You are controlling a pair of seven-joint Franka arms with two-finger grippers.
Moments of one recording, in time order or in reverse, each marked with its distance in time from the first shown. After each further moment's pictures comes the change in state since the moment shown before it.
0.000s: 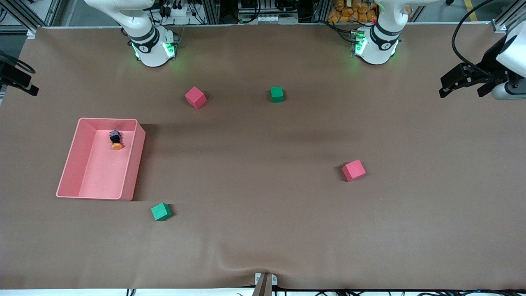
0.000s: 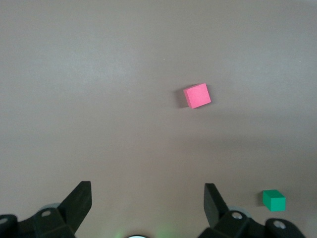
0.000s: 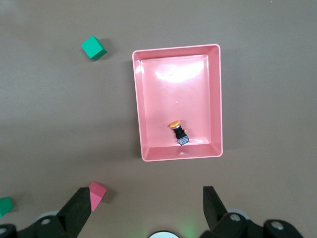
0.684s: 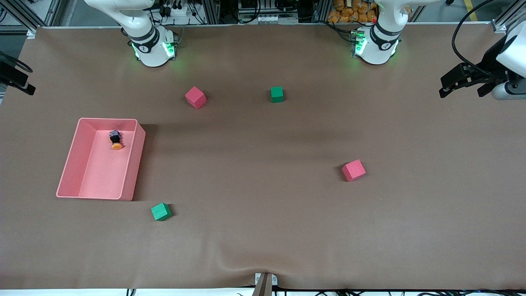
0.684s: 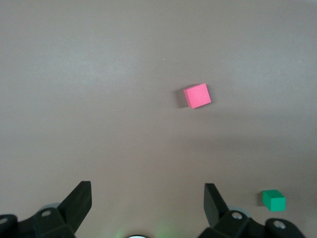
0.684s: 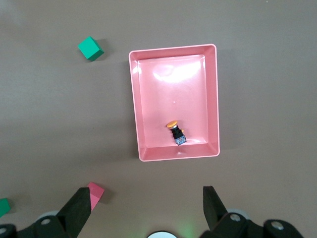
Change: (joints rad) left arm 0.000 0.000 0.000 0.000 0.000 0.000 0.000; right arm -0.003 -0.003 -0.012 -0.005 -0.002 0.000 -0.004
